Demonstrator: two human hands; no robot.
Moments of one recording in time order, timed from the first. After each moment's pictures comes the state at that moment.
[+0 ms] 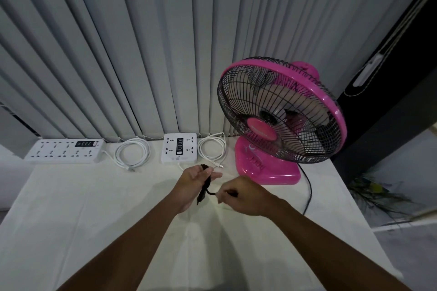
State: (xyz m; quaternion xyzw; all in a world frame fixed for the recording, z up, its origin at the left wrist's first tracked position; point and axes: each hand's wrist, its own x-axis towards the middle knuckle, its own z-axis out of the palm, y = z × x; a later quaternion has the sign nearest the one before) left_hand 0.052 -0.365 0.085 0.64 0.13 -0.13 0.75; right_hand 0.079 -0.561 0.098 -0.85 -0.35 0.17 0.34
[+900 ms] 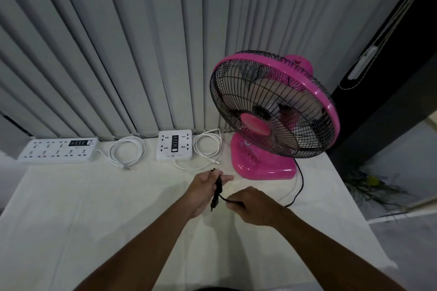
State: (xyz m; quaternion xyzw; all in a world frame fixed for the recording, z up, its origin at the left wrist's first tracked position) left_hand 0.052 -0.409 0.066 0.54 0.14 -0.18 0.81; right_hand 0.068 -0.605 0.047 -0.89 -0.38 0.13 0.22
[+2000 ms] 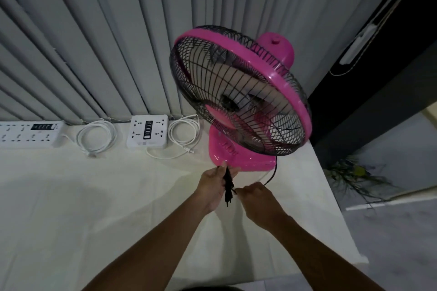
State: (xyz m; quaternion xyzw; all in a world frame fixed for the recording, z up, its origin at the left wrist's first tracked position) left_hand 0.091 -0.531 0.025 0.44 0.24 -0.16 0.85; right_hand 0.083 -0.702 0.010 -0.94 -0.35 0.06 0.01
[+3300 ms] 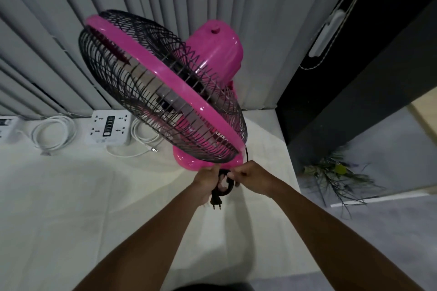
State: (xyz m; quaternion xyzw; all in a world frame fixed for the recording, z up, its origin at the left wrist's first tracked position) left_hand 0.149 -0.639 0.009 0.64 0.34 -0.21 0.66; right_hand 0.188 -0.800 0.031 -0.81 -0.13 0.33 0.46
